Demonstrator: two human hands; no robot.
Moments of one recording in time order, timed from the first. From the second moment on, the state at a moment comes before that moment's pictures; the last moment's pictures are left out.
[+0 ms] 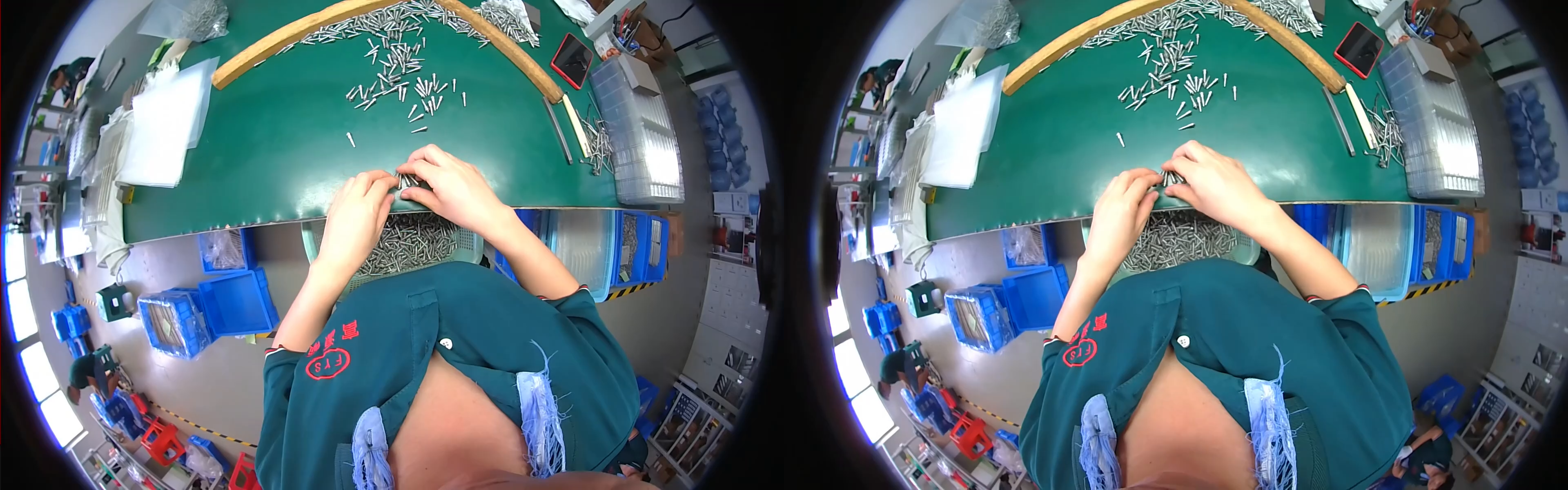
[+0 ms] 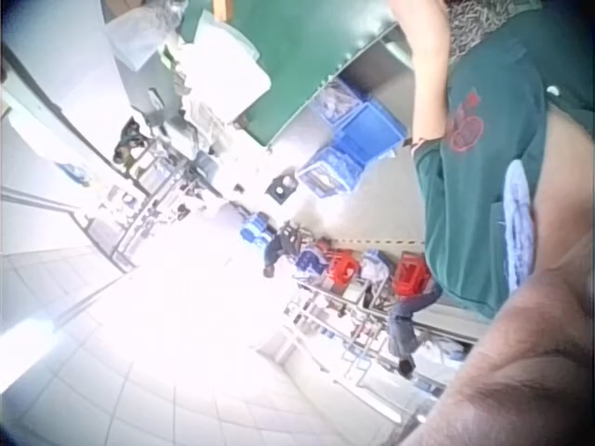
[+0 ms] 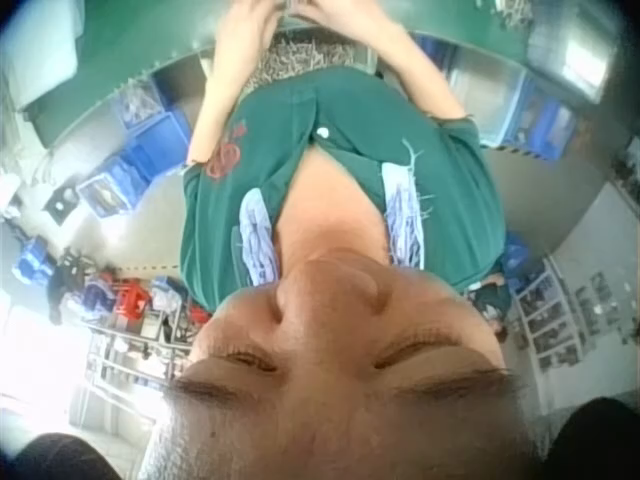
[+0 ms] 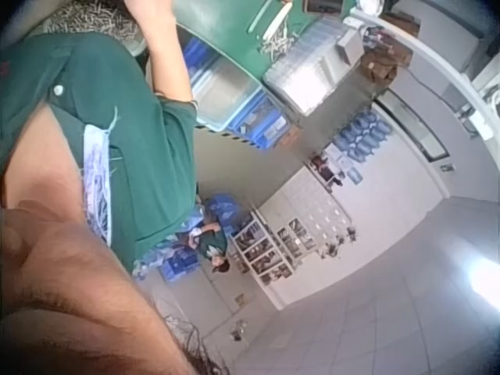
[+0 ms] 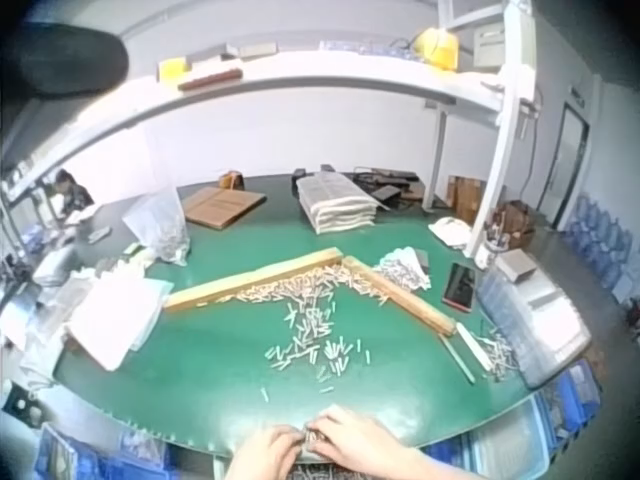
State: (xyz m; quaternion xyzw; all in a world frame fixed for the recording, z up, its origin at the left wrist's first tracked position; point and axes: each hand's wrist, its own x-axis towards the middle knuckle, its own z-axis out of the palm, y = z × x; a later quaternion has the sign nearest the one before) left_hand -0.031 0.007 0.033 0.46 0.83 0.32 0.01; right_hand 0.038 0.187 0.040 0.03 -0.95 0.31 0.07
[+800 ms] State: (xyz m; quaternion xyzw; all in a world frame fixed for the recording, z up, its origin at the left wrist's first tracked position) left_hand -0.018 -0.015 0.022 0.16 0.59 0.59 0.53; right_hand 0.047 0.188 0.037 0.07 -0.96 0.26 0.10
